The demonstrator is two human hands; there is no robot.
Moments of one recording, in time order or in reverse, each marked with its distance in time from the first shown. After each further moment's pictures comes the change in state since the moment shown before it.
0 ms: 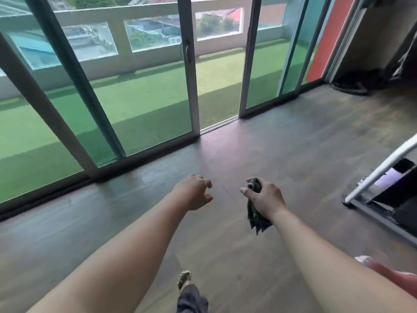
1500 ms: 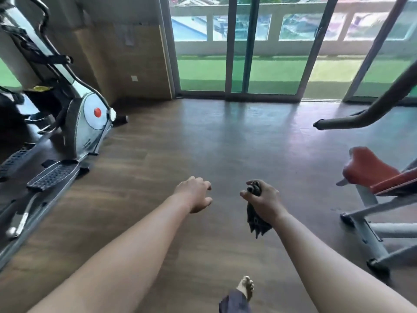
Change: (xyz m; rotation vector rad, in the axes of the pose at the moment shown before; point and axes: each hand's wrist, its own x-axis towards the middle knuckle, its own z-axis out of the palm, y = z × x) left_hand -1.136 0.704 0.398 -0.129 0.027 -0.727; right_hand -1.138 0.385 -0.254 -0.062 -0.556 -0.470
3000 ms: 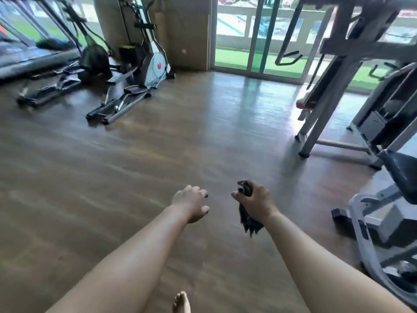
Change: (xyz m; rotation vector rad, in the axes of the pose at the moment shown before) left_hand -1.219 0.606 0.446 -0.138 0.016 -0.213; right_hand -1.313 0.310 -0.224 -0.098 -0.224 -0.146
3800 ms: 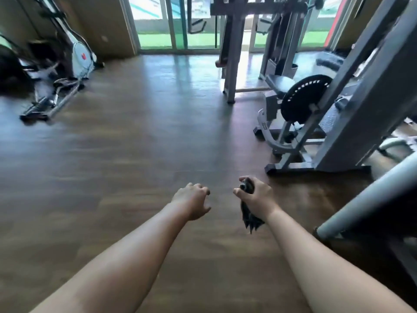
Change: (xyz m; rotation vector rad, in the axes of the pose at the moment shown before) left_hand -0.551 0.204 0.220 0.115 -0.069 0.356; right_hand -0.691 0.132 0.014 0.064 0.273 0.255
